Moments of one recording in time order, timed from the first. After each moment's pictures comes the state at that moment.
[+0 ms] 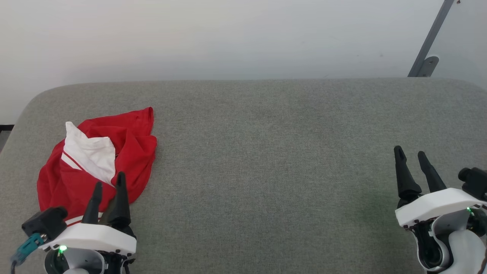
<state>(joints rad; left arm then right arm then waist) -0.08 0.11 0.06 0.22 -0.65 -0.09 -0.10 -0.21 -0.17 -0.04 0.36 0.62 0.13 -0.10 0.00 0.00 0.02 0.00</state>
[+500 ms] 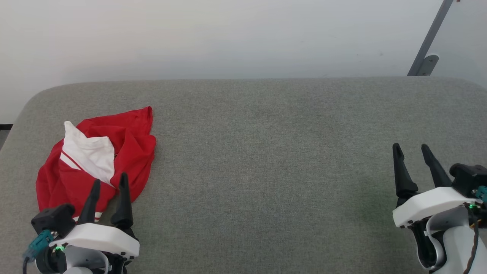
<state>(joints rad) -0.08 0.15 0.01 0.22 -0.49 -0.06 -0.14 -0.22 -0.15 -0.06 0.34 0.35 0.13 -0.14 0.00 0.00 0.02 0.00</state>
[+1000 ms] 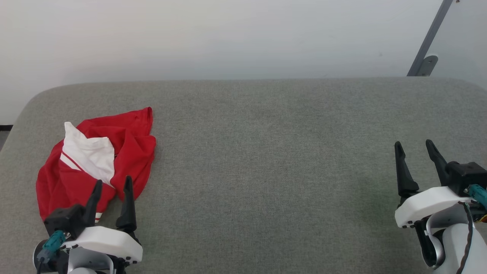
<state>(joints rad) -0.08 0.17 -0.01 0.25 -0.36 -0.05 -0.18 -0.24 -0.15 -0.09 0.36 0.16 0.13 -0.18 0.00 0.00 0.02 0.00</state>
